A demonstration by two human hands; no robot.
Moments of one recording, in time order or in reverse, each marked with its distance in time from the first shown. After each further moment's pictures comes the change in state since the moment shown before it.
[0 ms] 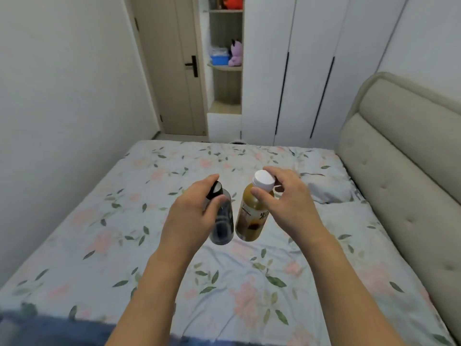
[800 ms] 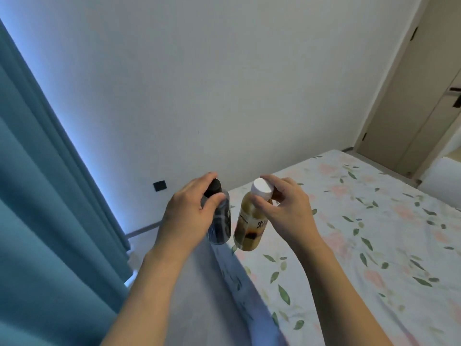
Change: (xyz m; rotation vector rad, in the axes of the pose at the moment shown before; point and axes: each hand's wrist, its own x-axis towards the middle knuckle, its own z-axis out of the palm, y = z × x) left_hand -0.211 -0.170 -0.298 0.299 0.558 -0.712; right_hand -0.095 -0.281 0.314 0.419 -0.652 -0.495
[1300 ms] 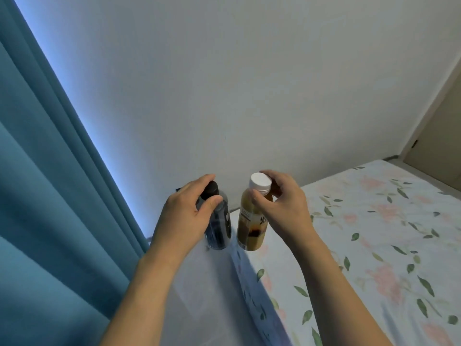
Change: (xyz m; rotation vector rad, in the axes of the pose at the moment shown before) left_hand 0.117 -0.082 -0.013 0.022 0.064 -0.148; right_hand 0.137 -0.001 0.107 0.189 -0.076 -0.031
